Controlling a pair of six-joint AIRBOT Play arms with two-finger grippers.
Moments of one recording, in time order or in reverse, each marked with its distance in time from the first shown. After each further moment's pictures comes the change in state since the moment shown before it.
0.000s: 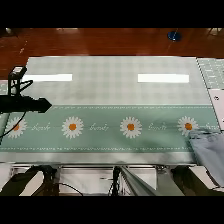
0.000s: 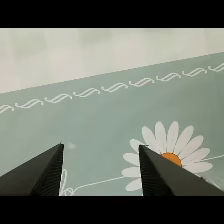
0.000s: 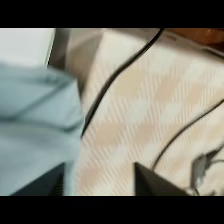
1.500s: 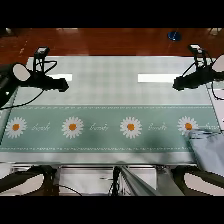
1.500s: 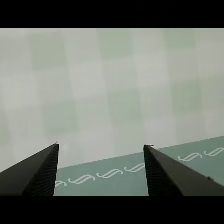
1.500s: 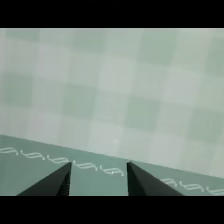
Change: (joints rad) left arm -0.237 -0.392 0.323 0.090 0.117 -0.277; right arm 1.402 -0.380 0.606 0.726 -0.193 -0.245
